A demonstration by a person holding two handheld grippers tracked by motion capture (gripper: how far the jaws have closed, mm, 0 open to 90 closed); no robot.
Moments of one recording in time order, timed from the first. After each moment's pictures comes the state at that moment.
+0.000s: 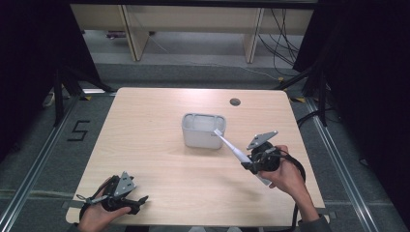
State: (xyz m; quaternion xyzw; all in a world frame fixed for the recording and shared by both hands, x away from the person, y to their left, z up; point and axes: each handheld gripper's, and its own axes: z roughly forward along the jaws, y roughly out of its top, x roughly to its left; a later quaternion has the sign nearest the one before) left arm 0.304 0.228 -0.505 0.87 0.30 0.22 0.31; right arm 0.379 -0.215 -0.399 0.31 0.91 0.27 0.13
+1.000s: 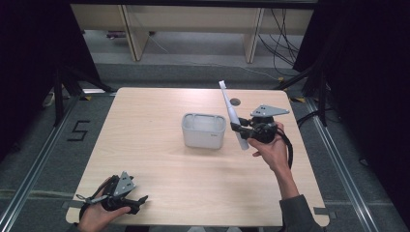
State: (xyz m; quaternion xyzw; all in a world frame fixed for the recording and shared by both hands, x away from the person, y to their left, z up) left arm 0.305 0.229 -0.504 0.88 0.30 0.22 0.31; right arm 0.438 -0.204 -0.377 0.35 0.78 0.48 0.19
